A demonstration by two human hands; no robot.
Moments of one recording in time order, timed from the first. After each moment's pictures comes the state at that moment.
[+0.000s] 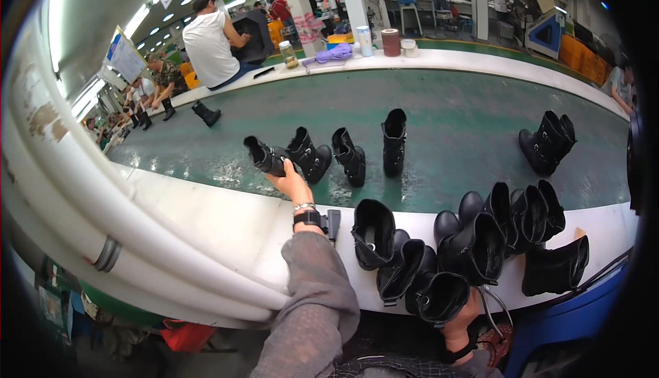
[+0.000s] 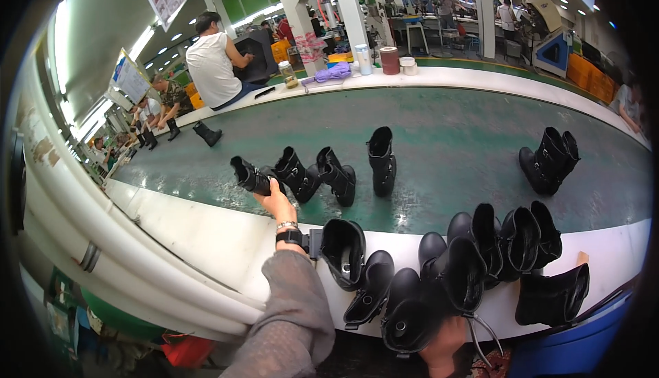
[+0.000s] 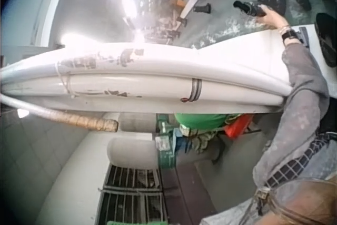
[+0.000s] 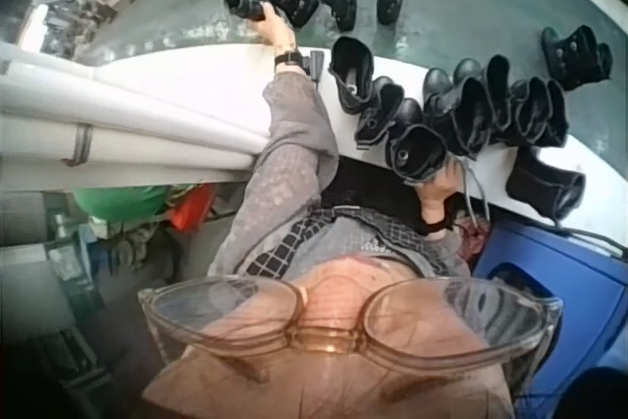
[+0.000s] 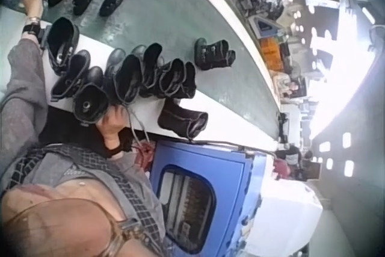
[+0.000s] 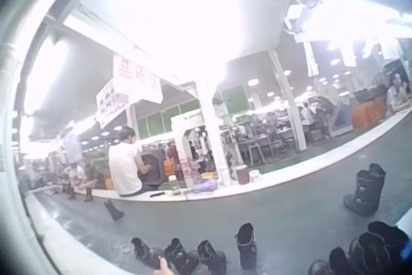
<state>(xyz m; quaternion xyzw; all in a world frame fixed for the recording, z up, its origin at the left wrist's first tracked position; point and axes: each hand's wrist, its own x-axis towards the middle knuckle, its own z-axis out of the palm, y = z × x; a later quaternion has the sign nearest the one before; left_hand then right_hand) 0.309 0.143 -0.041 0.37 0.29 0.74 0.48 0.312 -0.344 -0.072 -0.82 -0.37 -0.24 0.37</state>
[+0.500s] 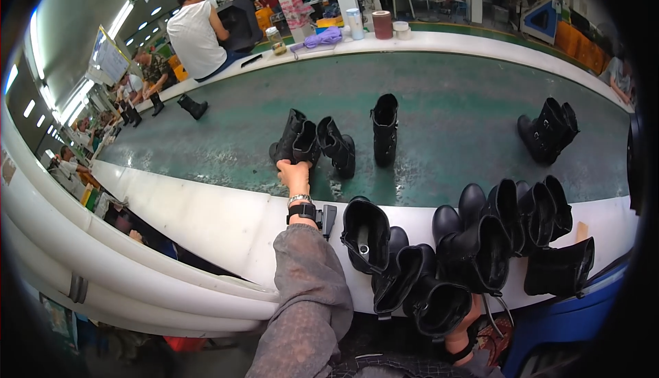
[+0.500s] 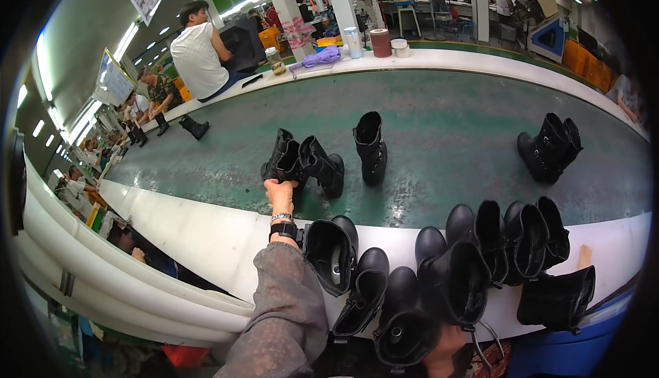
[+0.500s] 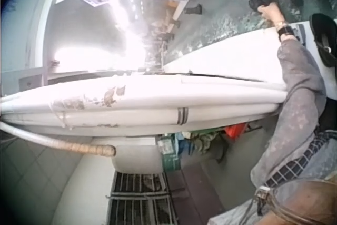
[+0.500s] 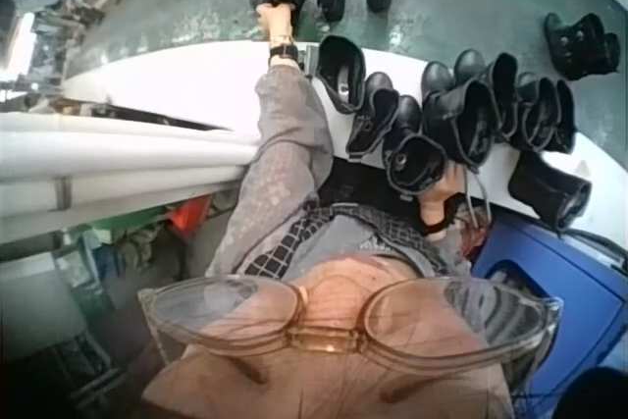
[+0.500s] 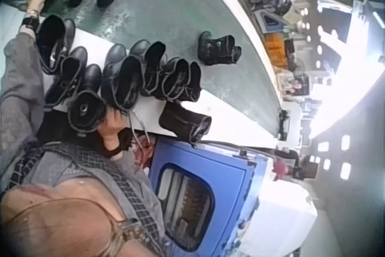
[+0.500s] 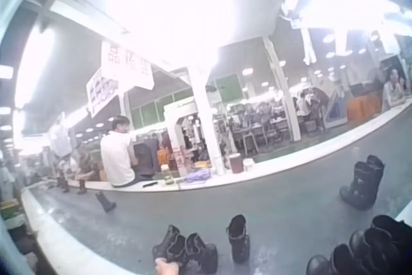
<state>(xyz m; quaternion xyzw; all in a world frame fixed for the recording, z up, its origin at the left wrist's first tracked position) 0.331 0.153 -0.075 0.58 0.62 0.45 0.29 0.315 -0.352 -0.089 -0.82 -0.36 -0.24 0.37</state>
